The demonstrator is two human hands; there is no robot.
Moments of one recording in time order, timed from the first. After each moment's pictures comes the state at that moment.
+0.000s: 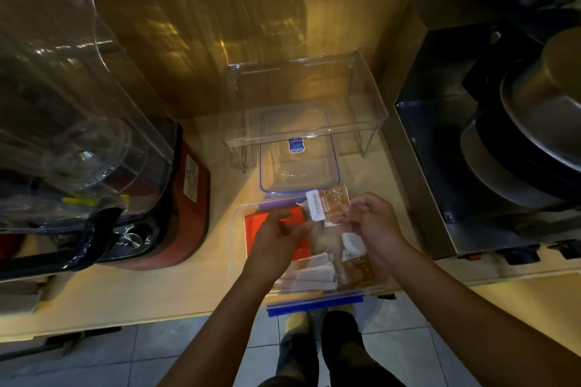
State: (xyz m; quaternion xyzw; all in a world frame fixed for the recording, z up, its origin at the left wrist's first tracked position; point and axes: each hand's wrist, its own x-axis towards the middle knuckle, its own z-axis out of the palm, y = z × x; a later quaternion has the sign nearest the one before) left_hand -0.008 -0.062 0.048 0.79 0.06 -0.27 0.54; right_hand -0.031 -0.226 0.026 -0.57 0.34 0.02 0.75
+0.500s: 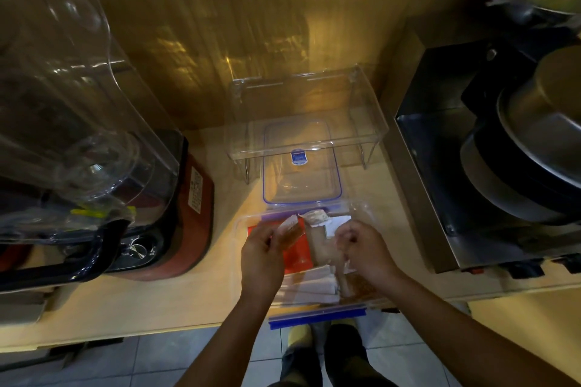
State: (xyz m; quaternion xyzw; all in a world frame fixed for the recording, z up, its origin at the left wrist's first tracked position) left_hand -0.012 -0.050 0.034 0.84 0.03 -0.09 0.54; right_hand -0.042 -0.217 0.004 -0.78 0.26 0.08 0.57
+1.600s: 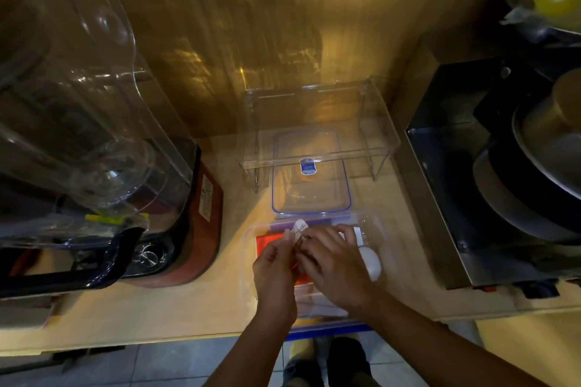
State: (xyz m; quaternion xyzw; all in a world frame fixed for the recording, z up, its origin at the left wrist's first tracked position) left_hand -0.022 -0.062 0.041 0.59 0.24 -0.14 0.76; right_hand -0.036 -0.170 0.022 -0.95 -0.10 -0.14 0.25
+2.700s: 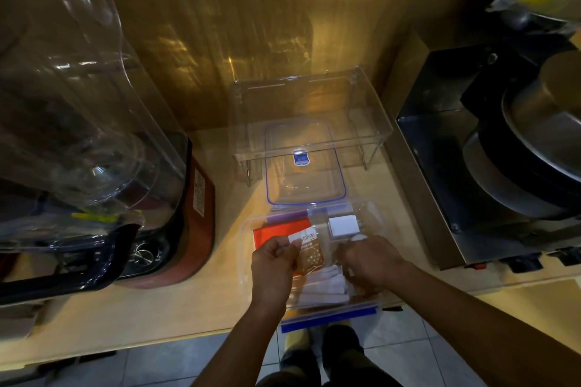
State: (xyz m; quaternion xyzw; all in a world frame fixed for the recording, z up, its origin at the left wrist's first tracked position) left_hand -0.018 -0.043 0.026 0.69 0.16 -0.20 0.67; right_hand -0.041 -0.226 -0.013 -0.97 -0.12 0.22 0.02
